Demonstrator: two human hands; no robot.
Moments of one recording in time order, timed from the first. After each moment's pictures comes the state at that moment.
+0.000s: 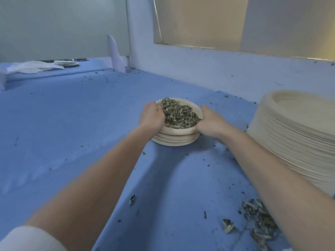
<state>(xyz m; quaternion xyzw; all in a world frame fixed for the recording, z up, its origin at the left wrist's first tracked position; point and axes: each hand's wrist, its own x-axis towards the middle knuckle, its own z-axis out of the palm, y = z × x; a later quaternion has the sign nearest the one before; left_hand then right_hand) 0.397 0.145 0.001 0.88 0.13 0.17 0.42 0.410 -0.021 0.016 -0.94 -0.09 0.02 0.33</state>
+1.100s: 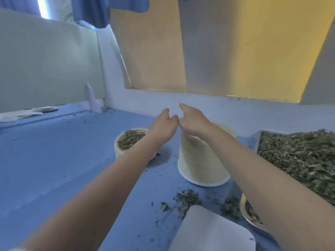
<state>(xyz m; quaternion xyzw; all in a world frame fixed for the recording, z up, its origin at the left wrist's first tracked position) 0.276 -0.005 0.125 0.88 -0.06 0.12 0.46 0.275 -0.109 0.148 -0.94 -0.11 -0.13 0.31</state>
